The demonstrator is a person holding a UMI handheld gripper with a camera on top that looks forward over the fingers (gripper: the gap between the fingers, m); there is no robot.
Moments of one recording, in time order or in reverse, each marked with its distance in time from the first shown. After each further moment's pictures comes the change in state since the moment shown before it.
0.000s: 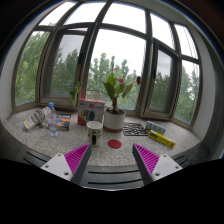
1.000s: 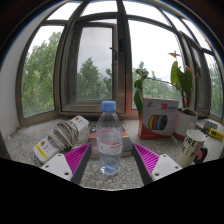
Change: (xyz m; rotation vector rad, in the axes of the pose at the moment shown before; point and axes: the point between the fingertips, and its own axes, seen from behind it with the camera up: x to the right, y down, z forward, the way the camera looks) arm -0.377 -0.033 0.244 0.076 -0.235 0.097
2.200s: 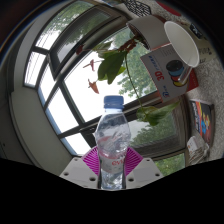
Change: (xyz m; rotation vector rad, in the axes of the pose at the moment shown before) arm 0.134 -0.244 -0.093 0.405 -0.871 1.869
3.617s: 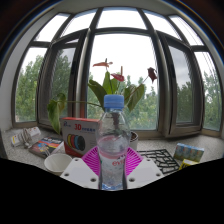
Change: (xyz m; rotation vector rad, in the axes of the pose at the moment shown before) arm 0.036 -0.325 -0.096 -0.339 0.667 -1.953
